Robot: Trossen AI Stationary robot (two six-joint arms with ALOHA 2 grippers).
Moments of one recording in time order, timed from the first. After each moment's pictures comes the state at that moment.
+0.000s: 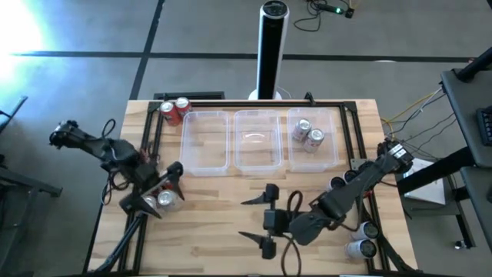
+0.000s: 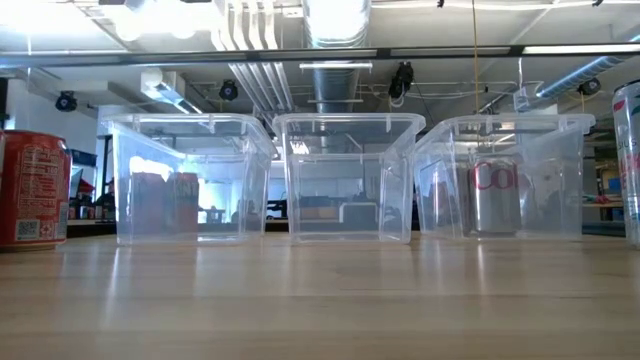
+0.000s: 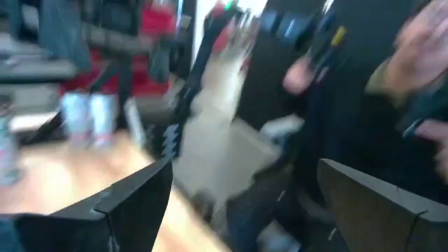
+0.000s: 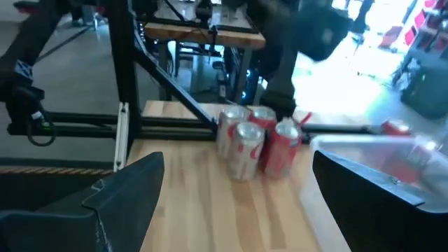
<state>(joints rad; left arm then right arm) -0.42 0.67 0.72 -0.03 0.36 -0.23 0.59 1.79 1.61 -0.15 0.66 0.08</state>
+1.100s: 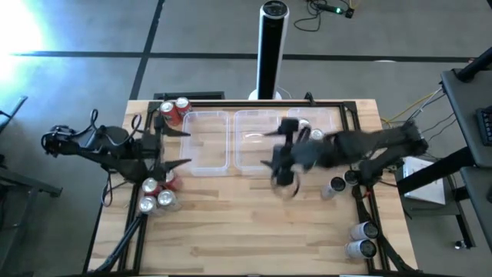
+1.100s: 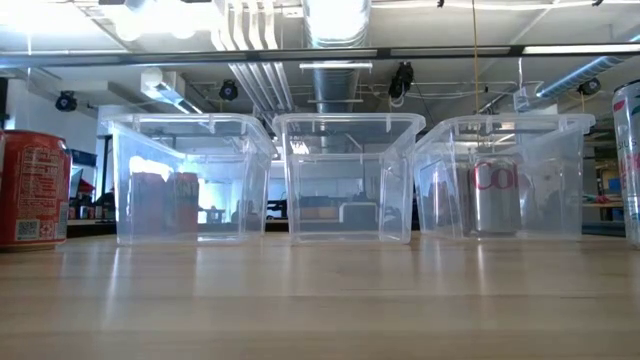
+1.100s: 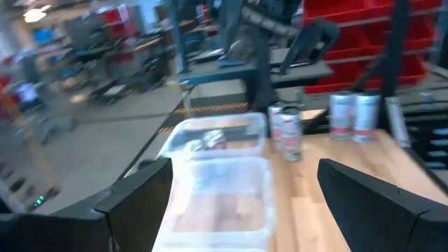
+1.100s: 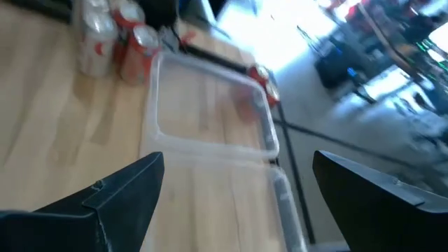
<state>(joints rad) -0.26 0.64 0.89 -0.37 -0.38 0.13 0.24 1.54 1.68 -0.74 0.53 -0.26</state>
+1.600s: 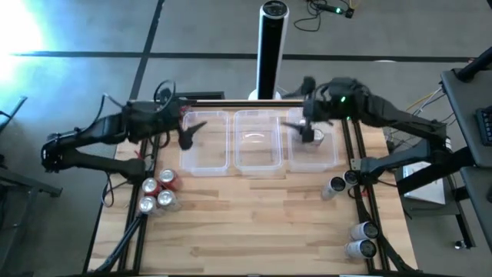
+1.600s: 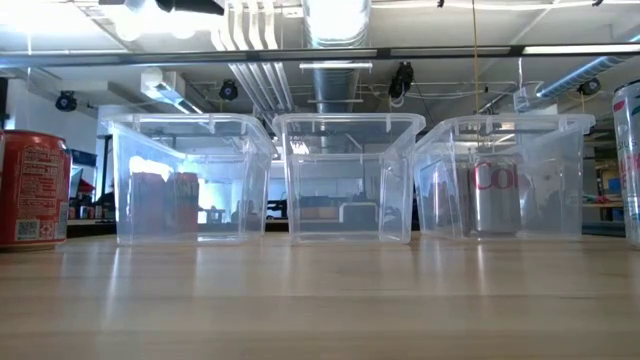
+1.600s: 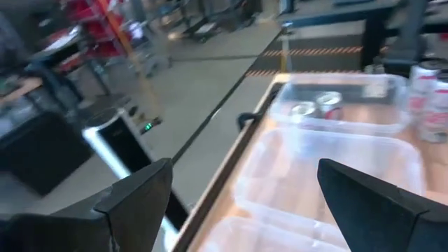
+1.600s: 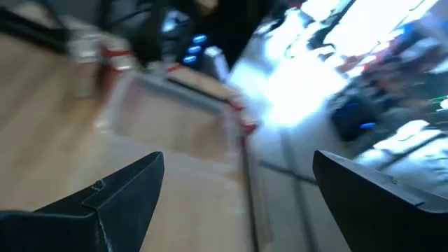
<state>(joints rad) 0.15 0.89 1.11 -0.48 -0.38 0.16 -0.27 1.22 1.38 -0.48 -0.10 -0.57</state>
